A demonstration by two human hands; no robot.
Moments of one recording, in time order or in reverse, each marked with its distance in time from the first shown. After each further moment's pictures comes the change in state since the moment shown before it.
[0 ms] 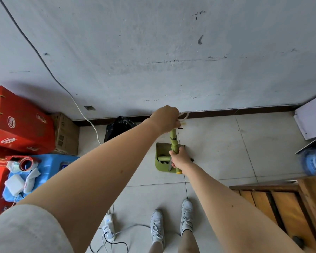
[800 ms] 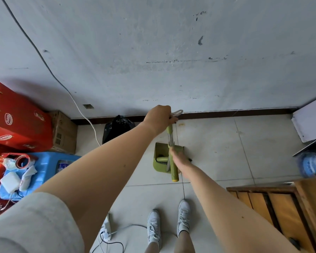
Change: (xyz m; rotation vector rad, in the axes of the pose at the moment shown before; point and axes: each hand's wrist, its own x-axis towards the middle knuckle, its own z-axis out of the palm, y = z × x) left_hand 0.009 -0.019 0.020 -0.141 0.157 -0.077; right_hand -0.015 0.000 -0.009 -0.029 -0.046 0.013
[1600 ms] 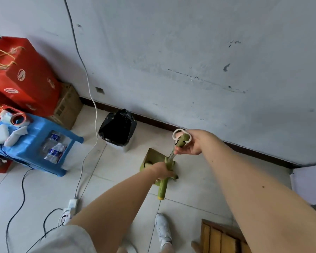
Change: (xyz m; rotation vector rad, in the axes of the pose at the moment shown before) left_hand -0.030 0.021 0.139 -0.528 -0.567 -0.539; right_hand 0.027 -0.140 -0.096 -0.017 -0.284 0.371
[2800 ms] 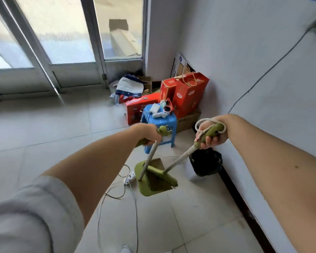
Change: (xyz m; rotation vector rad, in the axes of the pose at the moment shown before) left_hand -0.359 -0.286 -0.021 -0.660 0.669 -0.313; right_hand -0.216 0.039 0.359 -1.605 -0.319 0.204
